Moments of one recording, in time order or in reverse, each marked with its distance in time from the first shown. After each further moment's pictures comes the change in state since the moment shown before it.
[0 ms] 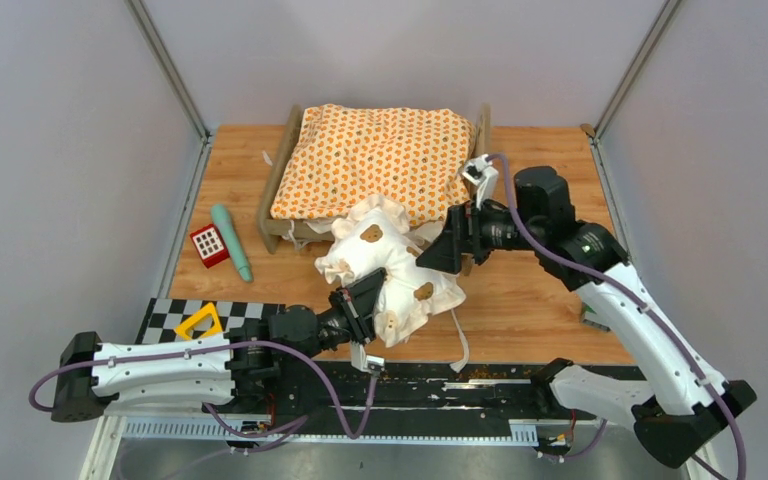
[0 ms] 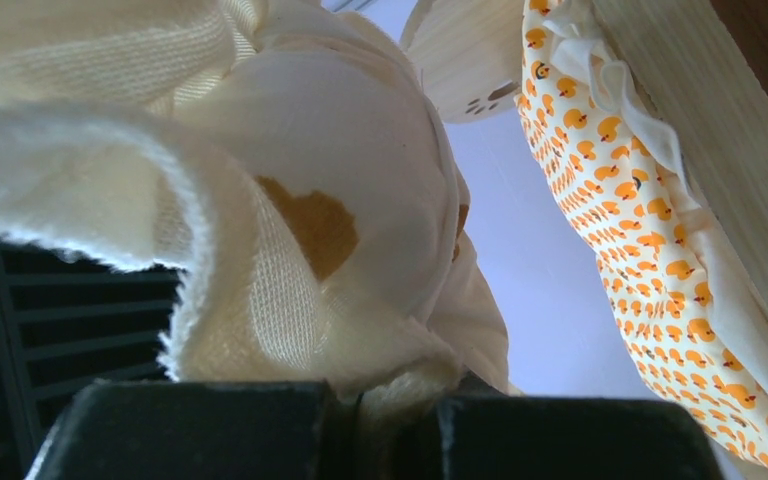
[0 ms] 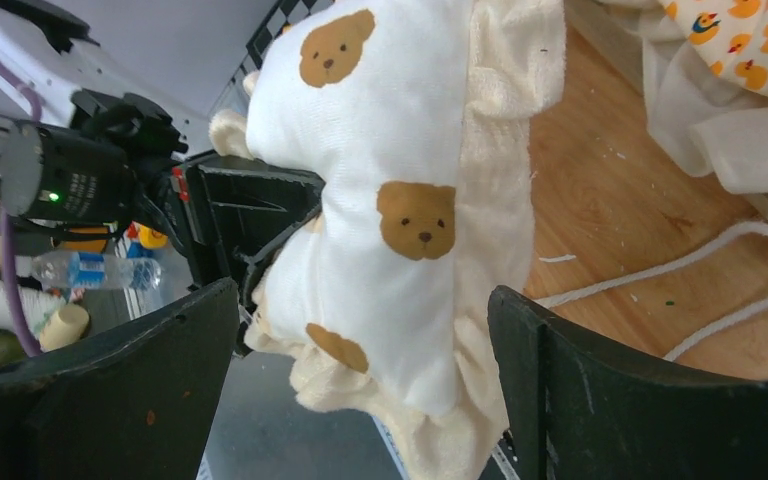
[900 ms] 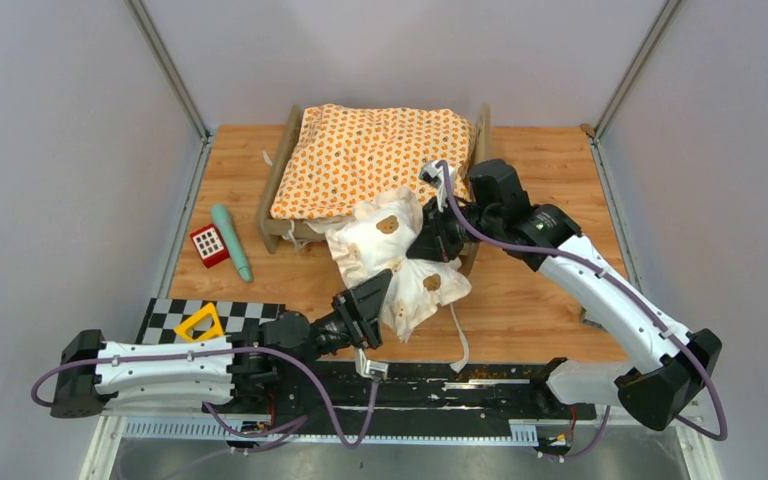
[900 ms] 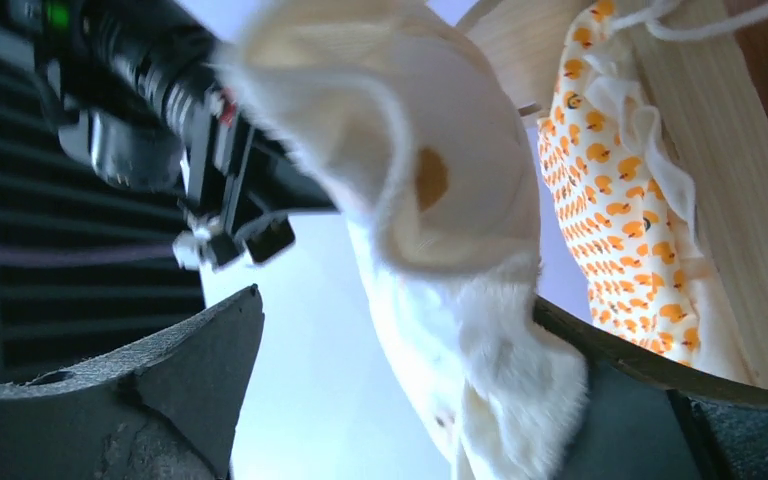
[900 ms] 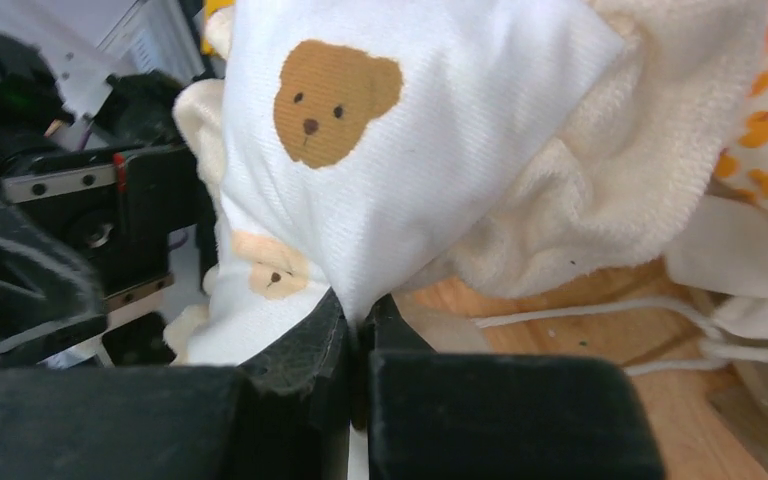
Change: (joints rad) left arm -0.037 0.016 -0.037 0.106 0.008 -0.050; right arm 0.093 0.211 0.023 0.027 0.000 -0.273
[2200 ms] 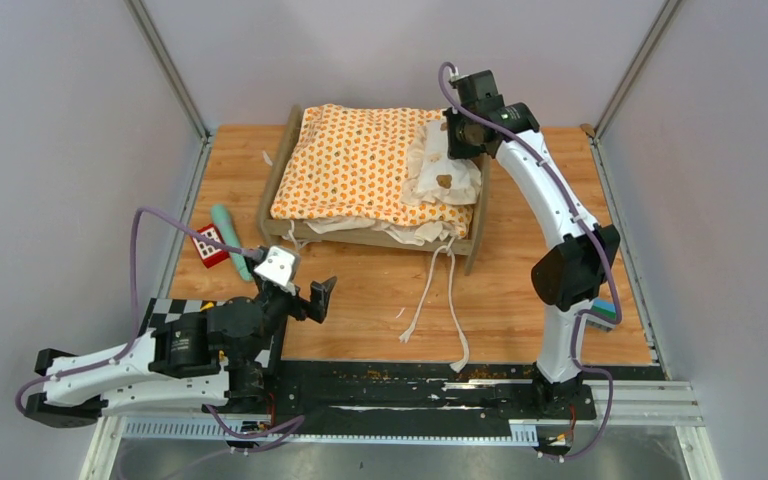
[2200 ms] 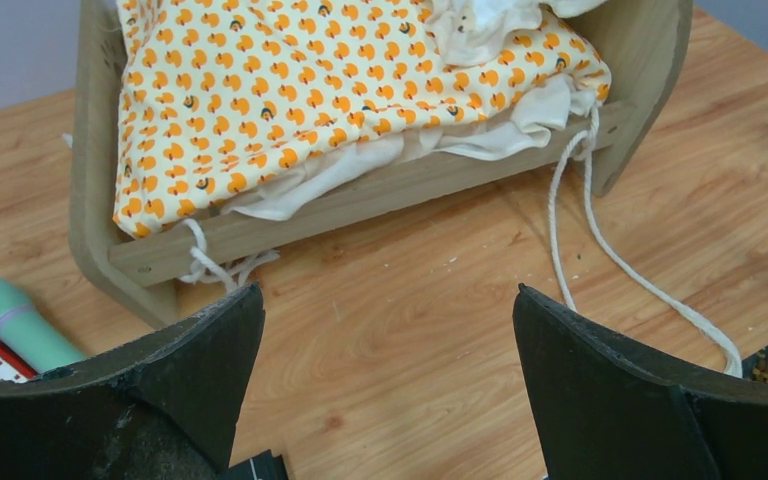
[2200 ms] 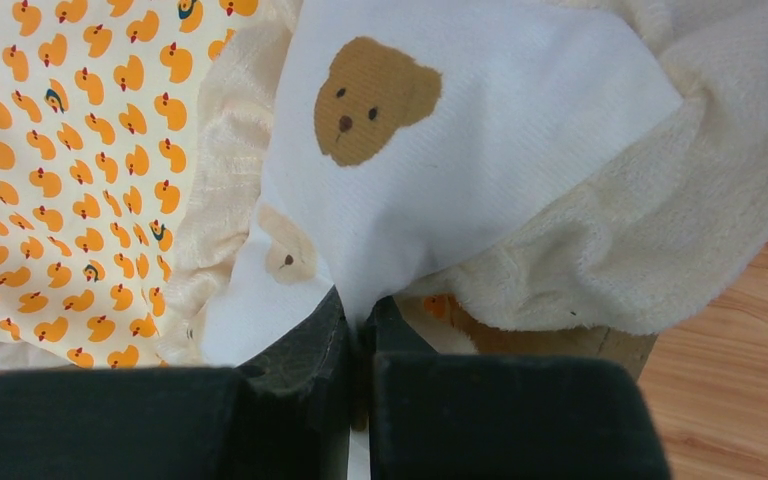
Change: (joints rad) left arm -0.005 -0.282 0.330 -0.753 -0.552 -2.190; right arm -0.262 0.718 0.867 -0.303 0.701 0.061
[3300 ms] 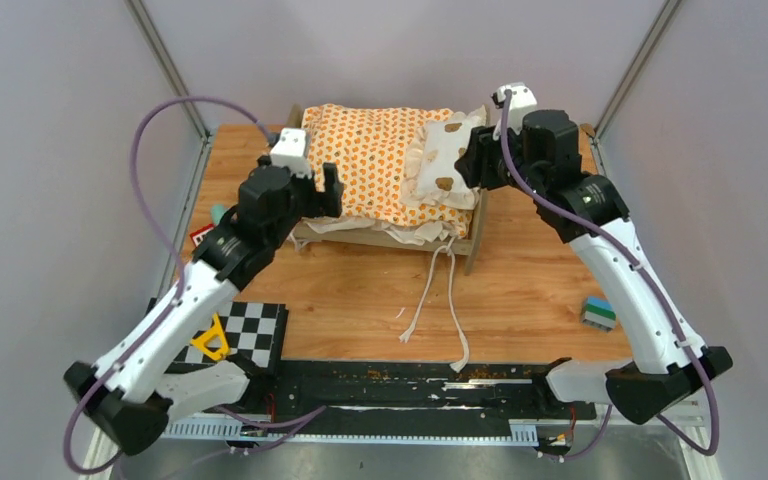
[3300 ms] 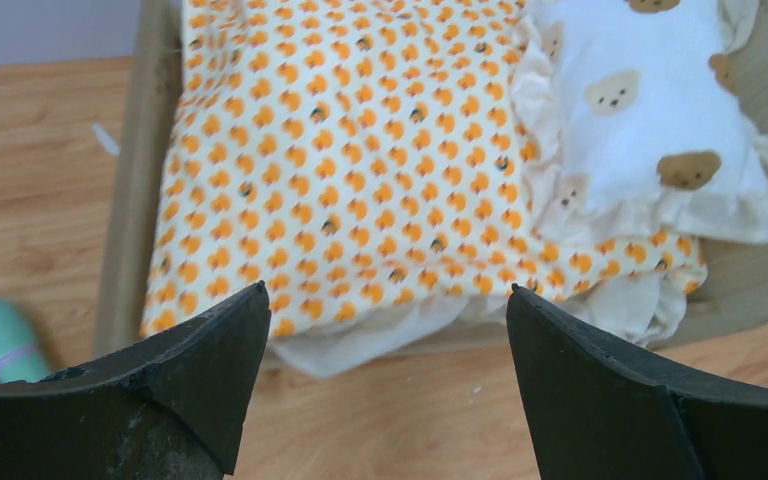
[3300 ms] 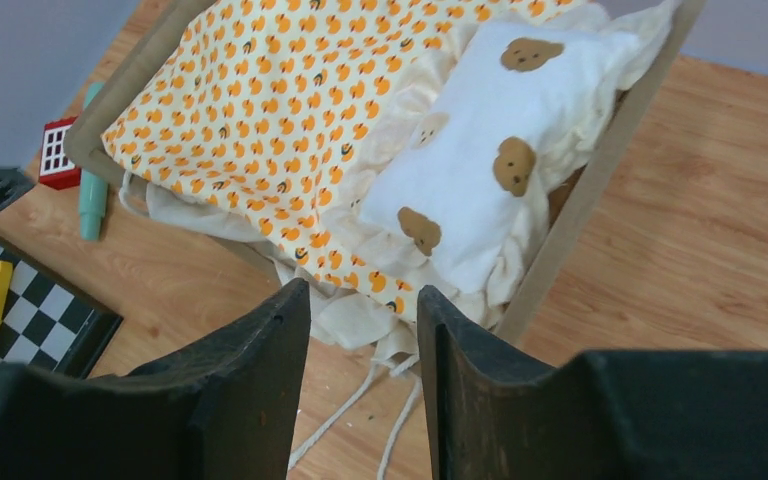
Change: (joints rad) left arm 0.760 0.507 0.391 0.039 0.559 -0.057; right arm 0.066 -0.666 -0.492 0.245 -0.097 -0.050
